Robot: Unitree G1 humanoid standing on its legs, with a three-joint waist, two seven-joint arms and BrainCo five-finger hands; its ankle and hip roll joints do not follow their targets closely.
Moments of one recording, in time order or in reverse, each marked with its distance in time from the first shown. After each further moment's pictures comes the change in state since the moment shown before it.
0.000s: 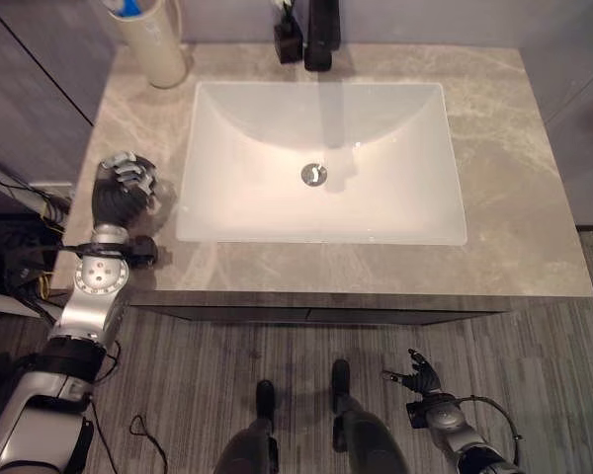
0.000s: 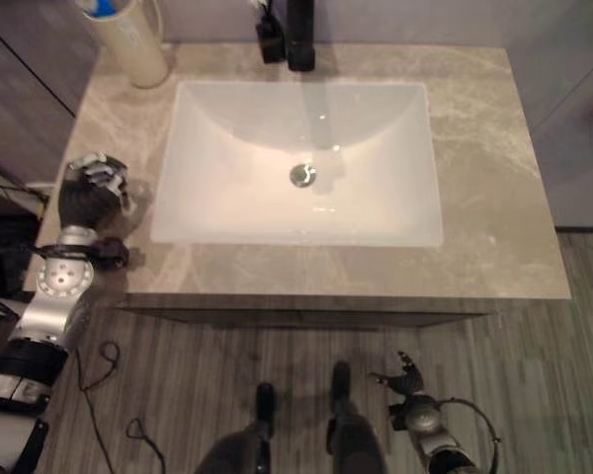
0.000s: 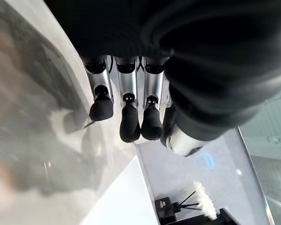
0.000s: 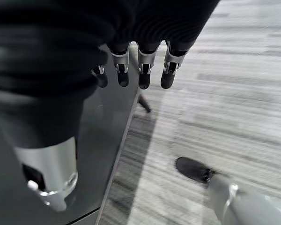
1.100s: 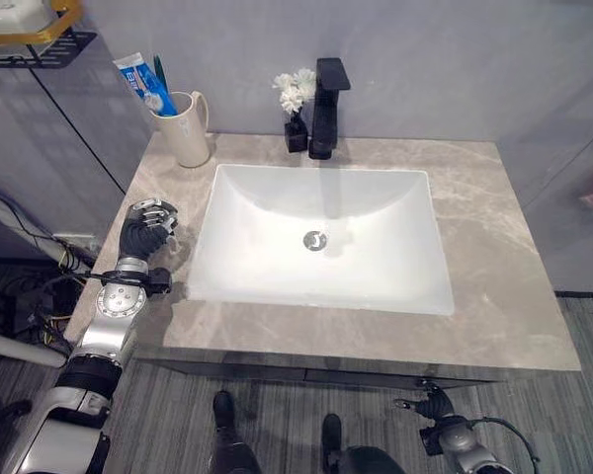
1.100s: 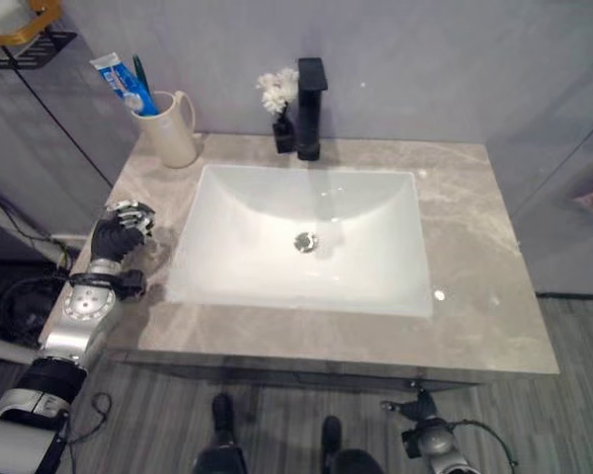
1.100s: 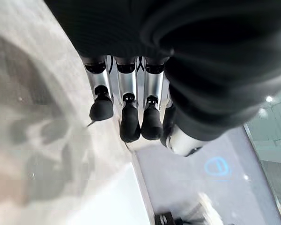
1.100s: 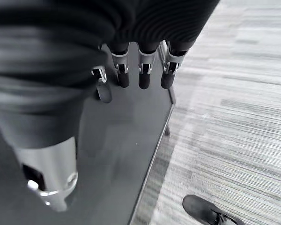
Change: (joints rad) left arm 0.067 -0.043 0.011 0.082 0.056 0.011 -0.036; right arm 0.082 -0.063 -0.030 0.109 -0.036 0.024 -0.021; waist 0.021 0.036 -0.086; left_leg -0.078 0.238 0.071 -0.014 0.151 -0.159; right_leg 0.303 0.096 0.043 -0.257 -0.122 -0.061
